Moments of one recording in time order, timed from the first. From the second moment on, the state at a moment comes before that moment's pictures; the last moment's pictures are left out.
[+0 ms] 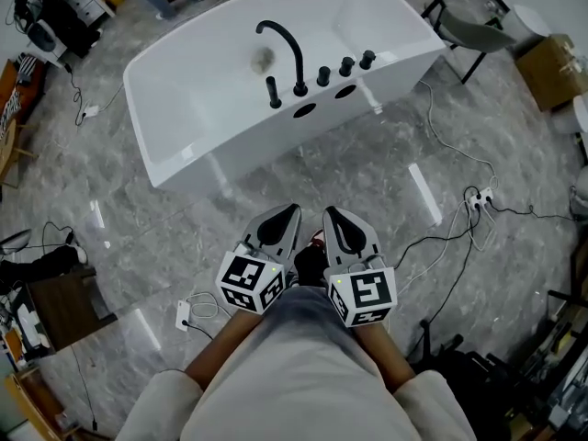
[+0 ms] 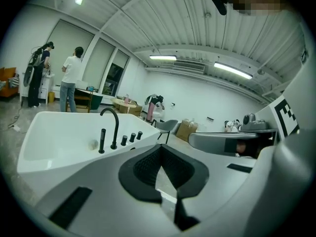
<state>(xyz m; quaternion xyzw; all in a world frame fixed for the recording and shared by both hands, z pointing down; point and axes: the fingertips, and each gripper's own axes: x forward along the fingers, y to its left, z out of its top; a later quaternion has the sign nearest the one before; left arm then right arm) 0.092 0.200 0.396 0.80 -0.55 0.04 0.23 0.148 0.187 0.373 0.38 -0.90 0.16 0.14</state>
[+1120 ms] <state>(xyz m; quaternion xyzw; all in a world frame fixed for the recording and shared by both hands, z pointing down) 0.072 0.071 0.405 0.82 -0.54 0.04 0.21 0.119 0.059 0.386 0.36 -0.90 0.18 0.15</state>
